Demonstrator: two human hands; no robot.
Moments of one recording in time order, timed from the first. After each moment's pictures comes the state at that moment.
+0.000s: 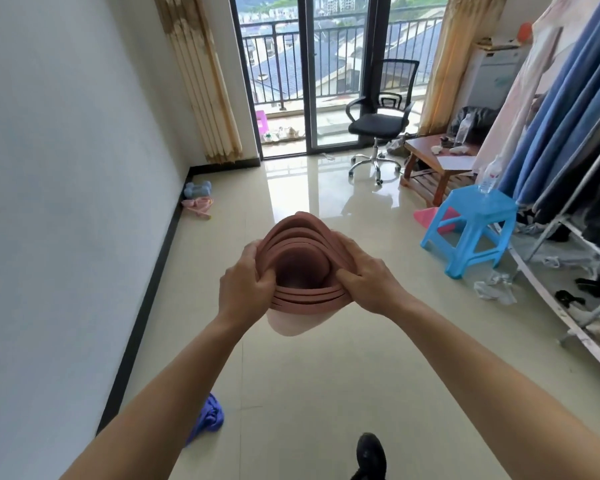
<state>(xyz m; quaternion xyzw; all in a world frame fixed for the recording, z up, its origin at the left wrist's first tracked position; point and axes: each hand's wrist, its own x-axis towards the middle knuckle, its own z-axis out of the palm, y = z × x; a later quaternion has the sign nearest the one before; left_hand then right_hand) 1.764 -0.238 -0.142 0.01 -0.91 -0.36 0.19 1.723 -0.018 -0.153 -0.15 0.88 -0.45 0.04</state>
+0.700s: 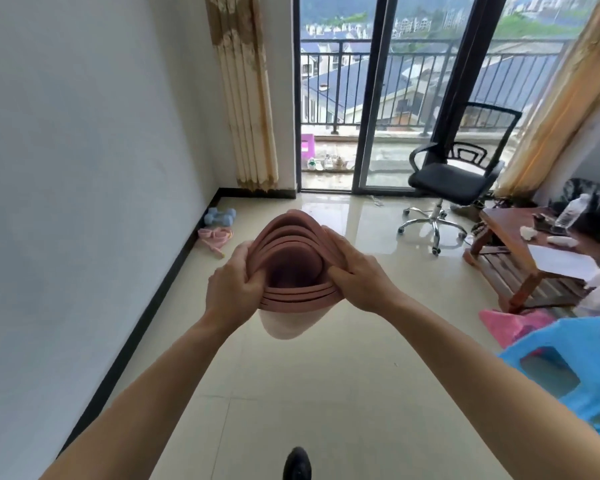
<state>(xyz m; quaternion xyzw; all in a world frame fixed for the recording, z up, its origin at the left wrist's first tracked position) 1.211 -0.347 -0.129 0.09 -0.90 -0.35 0.24 1.124 -0.136 -0.120 -0.26 0.86 -0.43 0.07</state>
